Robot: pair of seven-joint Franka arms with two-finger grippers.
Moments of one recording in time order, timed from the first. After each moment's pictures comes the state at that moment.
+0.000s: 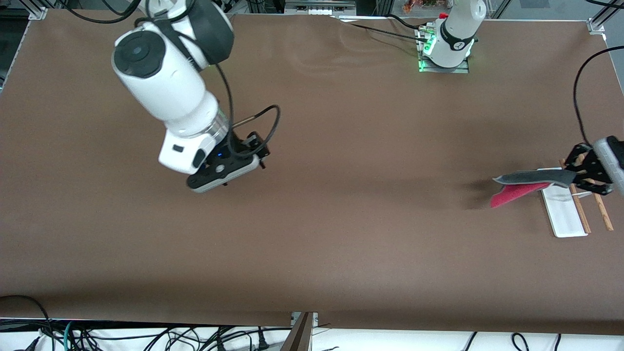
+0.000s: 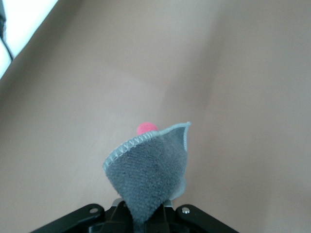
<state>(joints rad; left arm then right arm) 0.13 0.31 0.26 -1.60 -0.41 1.77 1.63 0.21 0.52 0.39 -1.15 -0.13 1.82 0.18</state>
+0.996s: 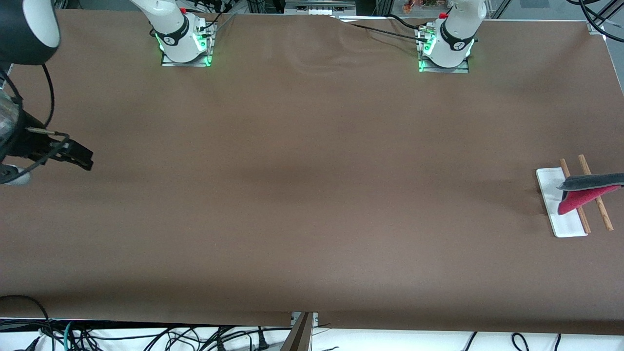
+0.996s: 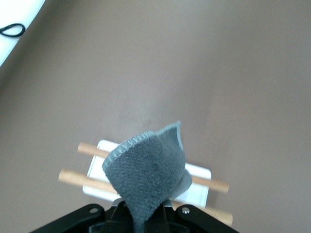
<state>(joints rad) 0.47 0.62 0.25 -1.26 -0.48 1.69 1.99 -0.01 0.25 0.07 -1.32 -0.11 1.59 0.17</state>
